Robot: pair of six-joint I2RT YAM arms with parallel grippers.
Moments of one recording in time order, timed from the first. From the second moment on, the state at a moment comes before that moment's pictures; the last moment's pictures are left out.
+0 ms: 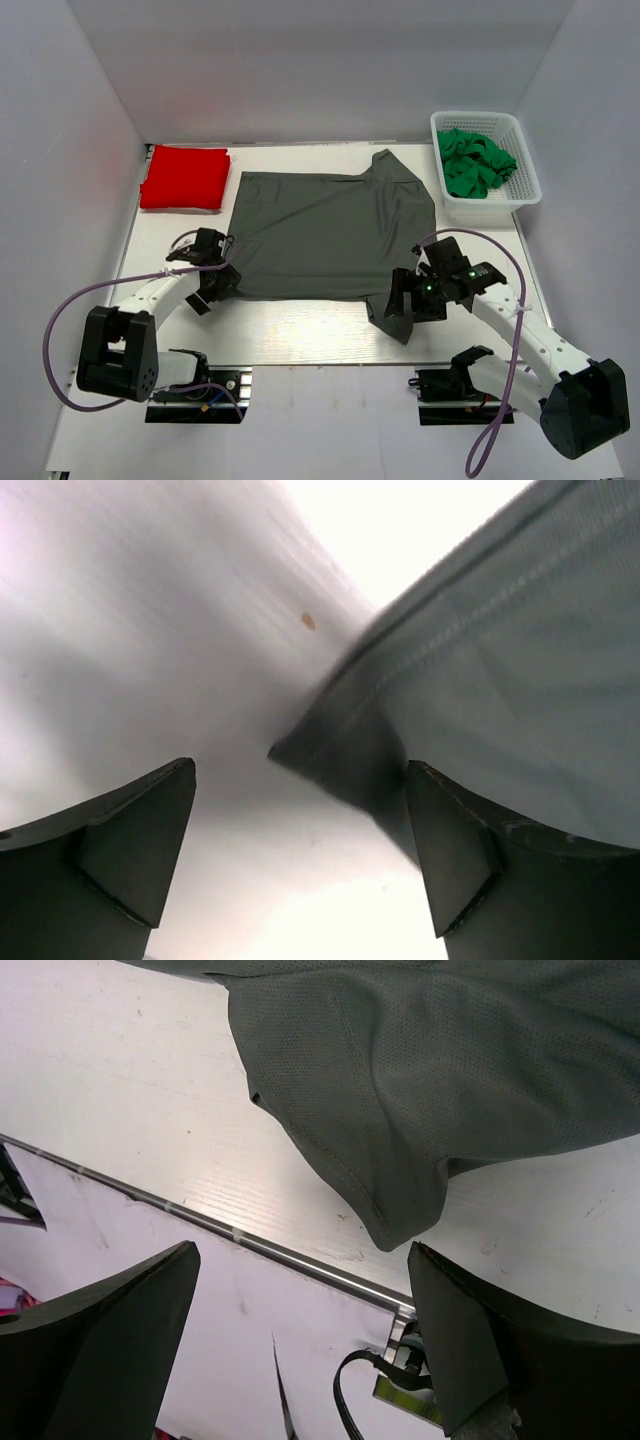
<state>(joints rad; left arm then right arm) -0.19 1.27 0.66 -0.68 -0.25 -0.94 0.44 0.98 0.65 -0.83 -0.34 0.44</state>
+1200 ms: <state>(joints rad) -0.16 1.23 0.57 -0.56 -0.14 -0.95 0.61 1.15 0.51 -0.72 -0.15 0.76</state>
